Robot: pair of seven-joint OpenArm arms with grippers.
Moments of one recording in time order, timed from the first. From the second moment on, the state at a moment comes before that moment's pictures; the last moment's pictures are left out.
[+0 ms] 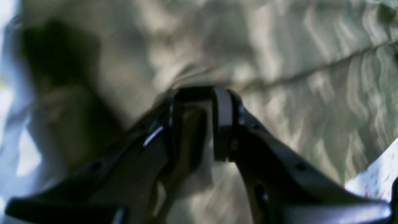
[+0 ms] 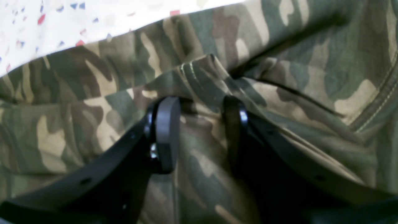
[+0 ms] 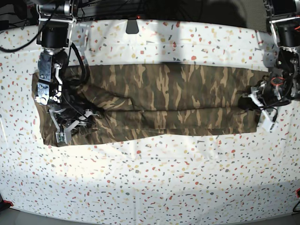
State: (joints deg) left arm -8.0 -22.1 -14.0 66.3 -36.4 -35.5 57.2; right arm 9.6 10.9 10.8 69.5 12.5 23.5 -37.5
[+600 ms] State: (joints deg) left arm -7.3 -23.4 -14.0 75.7 -23.5 -31.9 38.2; right arm 8.7 10.7 10.5 96.2 14.0 23.7 -46.4
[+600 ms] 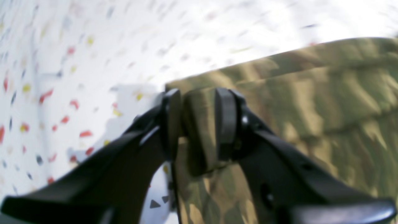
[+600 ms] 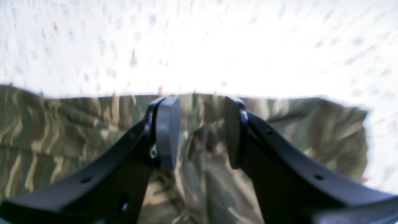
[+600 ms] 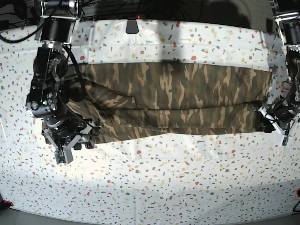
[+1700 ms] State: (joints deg) left arm -10.0 -18.8 -14.0 64.2 -26.2 -31.7 33.0; right arm 8.7 10.5 10.5 101.4 21.1 23.8 -51.4
